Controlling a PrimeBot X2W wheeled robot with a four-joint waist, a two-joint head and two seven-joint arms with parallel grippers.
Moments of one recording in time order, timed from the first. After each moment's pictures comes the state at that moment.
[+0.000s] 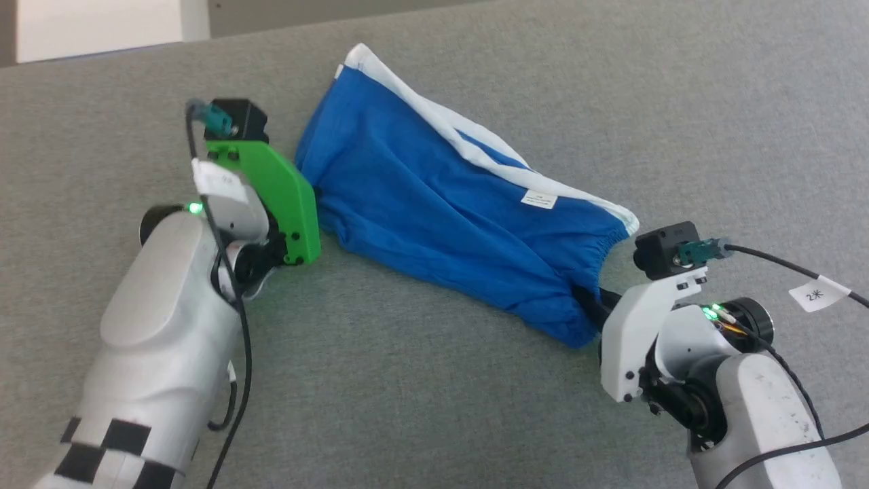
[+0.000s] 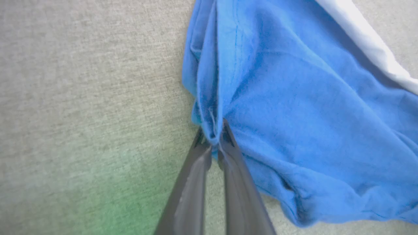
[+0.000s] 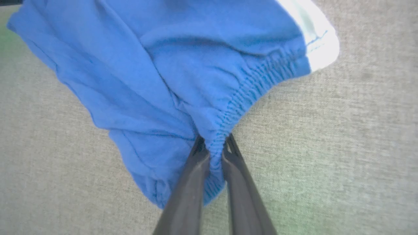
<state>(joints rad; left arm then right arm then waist) -0.76 0.28 -0.41 0.53 -0.67 0.03 0.60 -0.27 -0.05 0.13 0.07 0.26 0.13 0.67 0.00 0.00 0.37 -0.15</state>
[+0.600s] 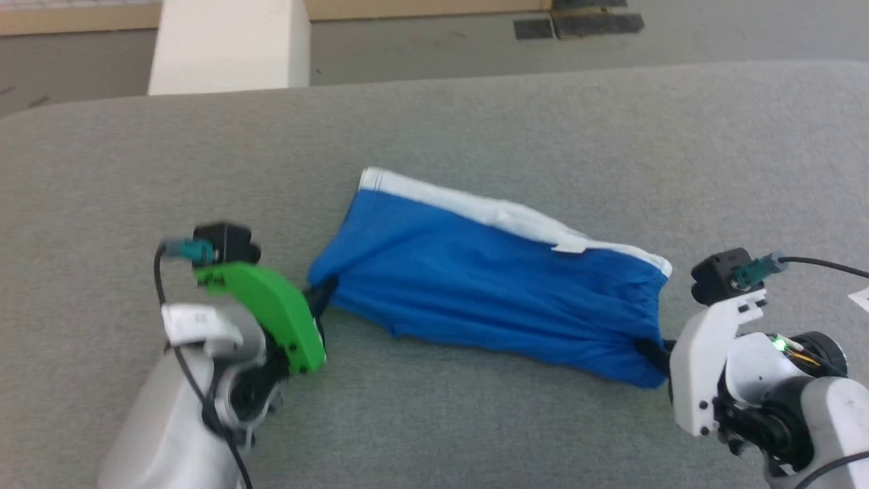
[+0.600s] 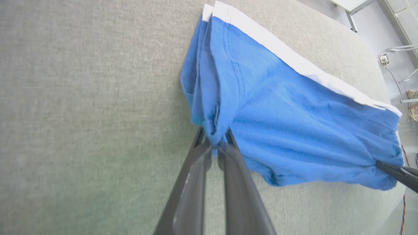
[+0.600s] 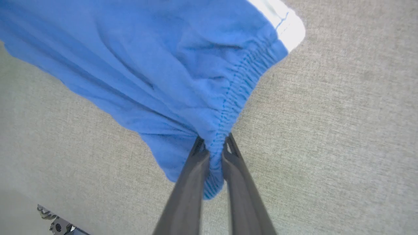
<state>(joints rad) -0.36 0.28 -0.30 0.17 -0.81 0.08 0.52 -0.18 -0.21 0.09 -0.05 0.41 0.13 0.92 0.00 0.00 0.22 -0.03</state>
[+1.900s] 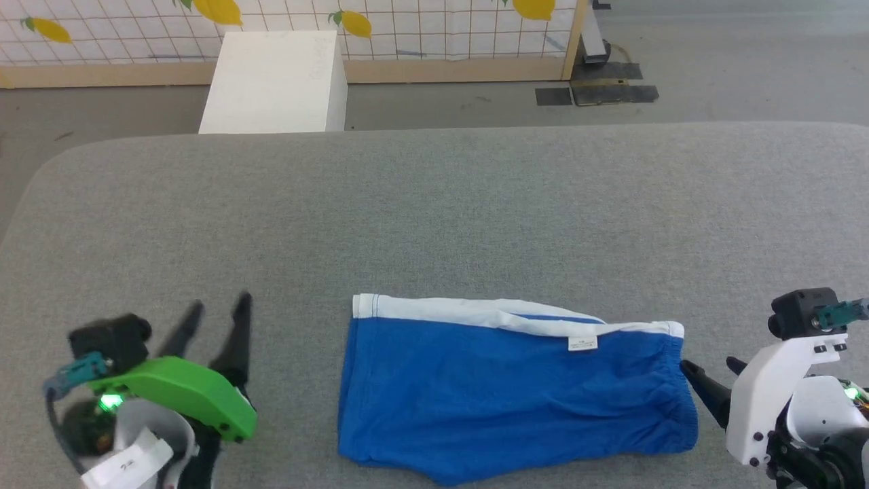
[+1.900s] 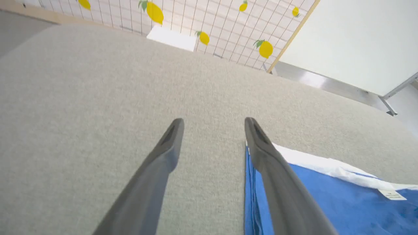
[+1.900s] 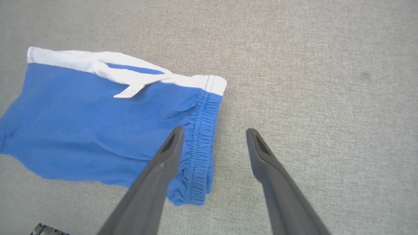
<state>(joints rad) -0.01 0.36 -0.17 -0.15 -0.68 0.18 0.18 -0.01 -0.19 -0.09 -0.17 0.37 0.13 0.89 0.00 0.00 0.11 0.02</state>
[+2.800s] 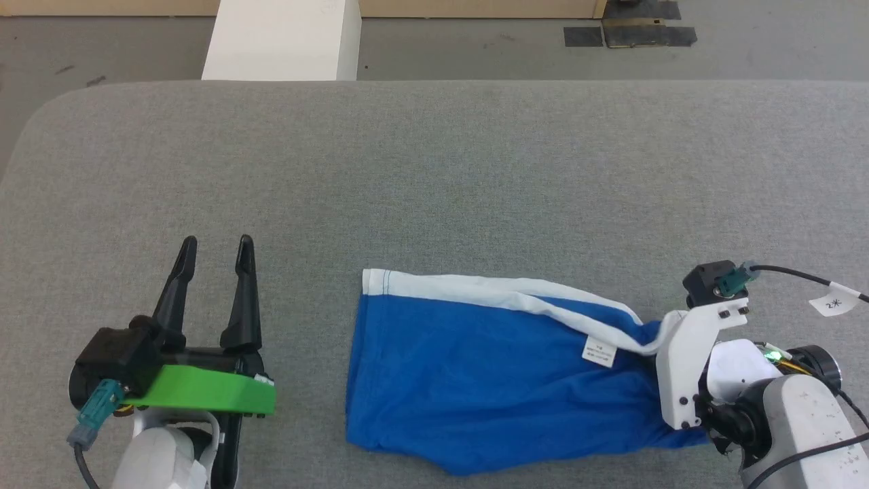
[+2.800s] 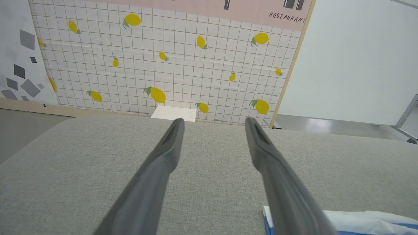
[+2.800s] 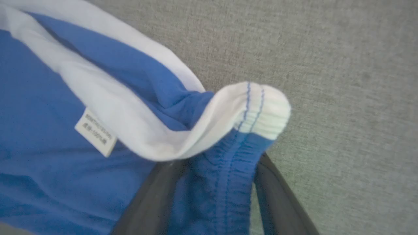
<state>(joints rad) -0.10 0.18 -0.05 -0.03 -0.33 -0.08 -0.26 -0.21 -0.13 0.04 0.16 0.20 0.13 0.88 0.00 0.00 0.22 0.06</state>
